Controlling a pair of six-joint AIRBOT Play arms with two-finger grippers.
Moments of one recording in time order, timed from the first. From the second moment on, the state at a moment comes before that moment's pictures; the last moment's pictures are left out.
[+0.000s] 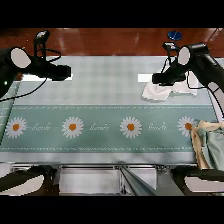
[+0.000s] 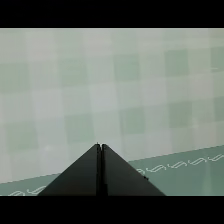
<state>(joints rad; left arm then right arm) -0.15 -1.32 1.29 1.35 -1.00 -1.58 0.21 -1.50 1.45 -1.63 1.25 1.73</state>
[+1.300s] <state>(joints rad) -0.15 -1.37 1.29 1.35 -0.85 -1.58 0.05 -1.56 1.46 -1.99 0.83 1.99</state>
